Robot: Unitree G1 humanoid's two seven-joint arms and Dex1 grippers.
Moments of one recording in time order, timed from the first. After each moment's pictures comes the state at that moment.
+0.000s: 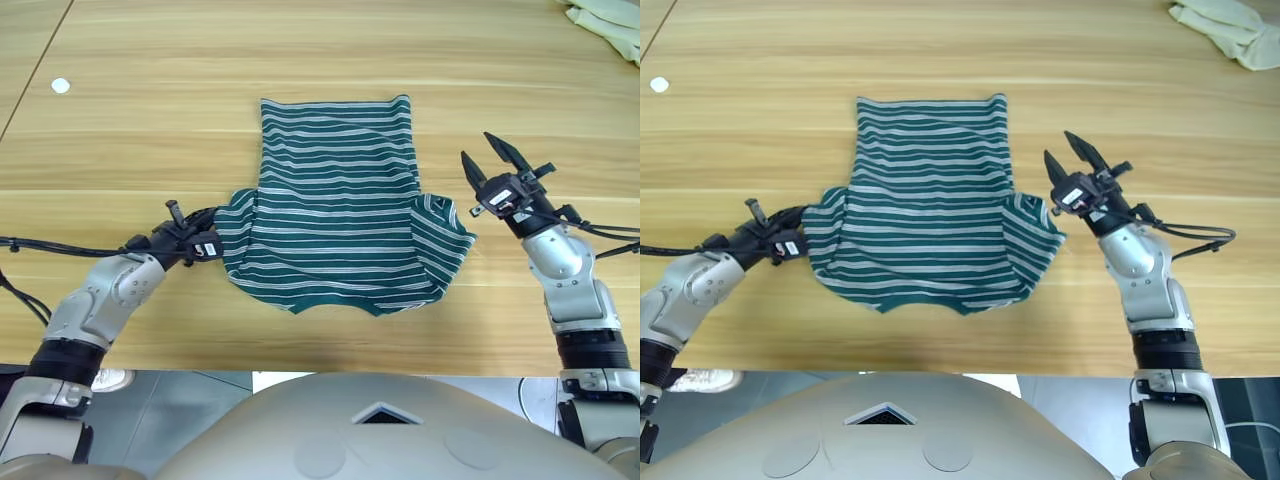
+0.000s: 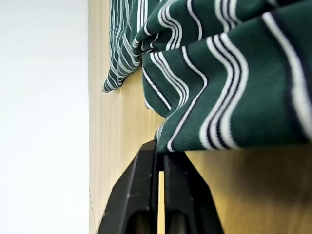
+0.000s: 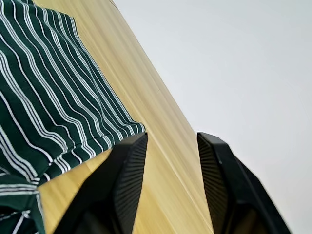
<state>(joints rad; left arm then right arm) 0.11 0.84 -0.21 0.21 0.58 -0.41 -0.20 0.01 -0.60 0.00 0.12 -0.30 -0.46 0.22</state>
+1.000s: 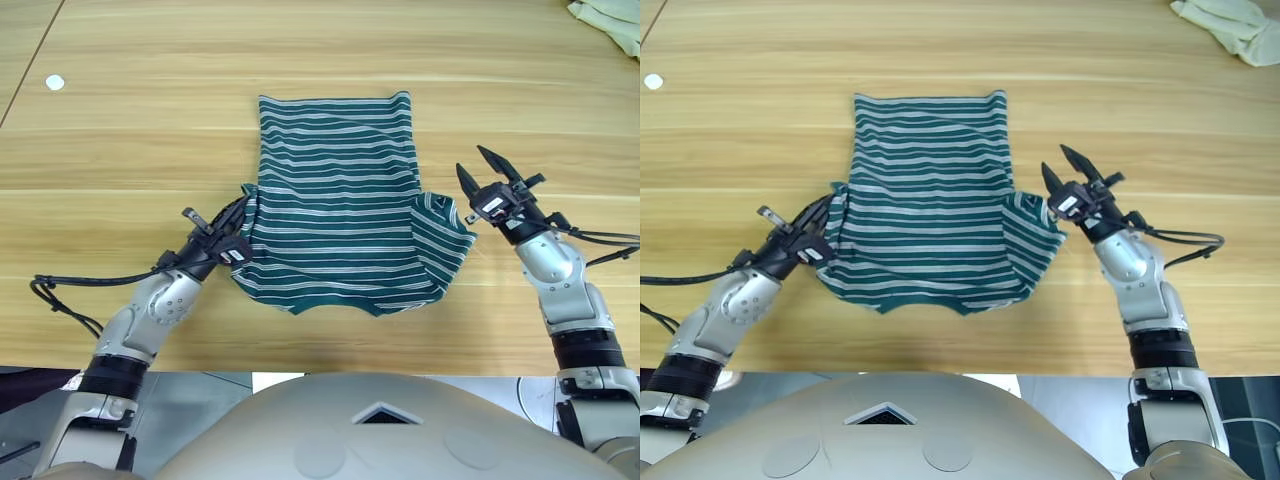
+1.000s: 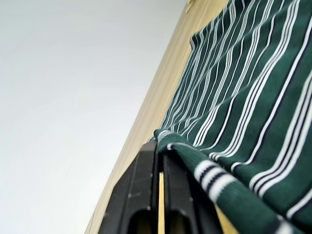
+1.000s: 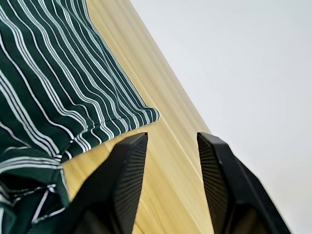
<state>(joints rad) 0.16 0.62 -0.18 0.13 0.59 -0.60 0.03 0.01 -0.59 0.03 0.20 -0.31 -0.49 0.19</state>
